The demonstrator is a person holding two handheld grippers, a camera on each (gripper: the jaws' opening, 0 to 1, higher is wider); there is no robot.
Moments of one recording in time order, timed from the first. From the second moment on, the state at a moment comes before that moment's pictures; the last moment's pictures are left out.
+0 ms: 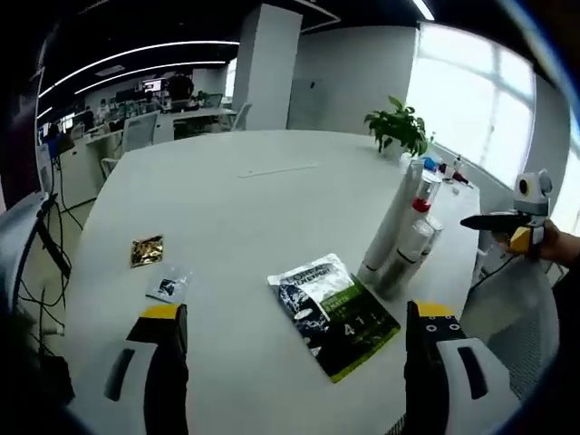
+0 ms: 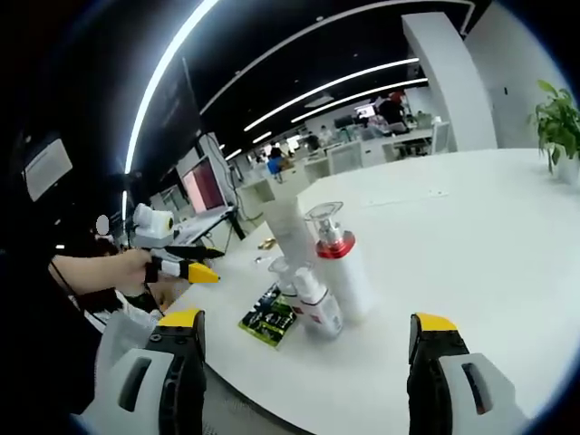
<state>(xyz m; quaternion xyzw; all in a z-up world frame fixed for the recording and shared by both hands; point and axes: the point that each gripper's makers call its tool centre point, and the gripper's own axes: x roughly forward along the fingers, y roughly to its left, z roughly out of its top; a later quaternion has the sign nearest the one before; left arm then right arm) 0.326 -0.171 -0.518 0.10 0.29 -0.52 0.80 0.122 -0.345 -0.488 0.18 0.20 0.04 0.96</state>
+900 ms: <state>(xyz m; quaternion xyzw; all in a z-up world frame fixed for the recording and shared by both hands) 0.435 -0.134 -0.591 0.18 0.37 -0.42 0.81 0.121 -0.350 -0.498 0.19 0.22 0.03 0.96</state>
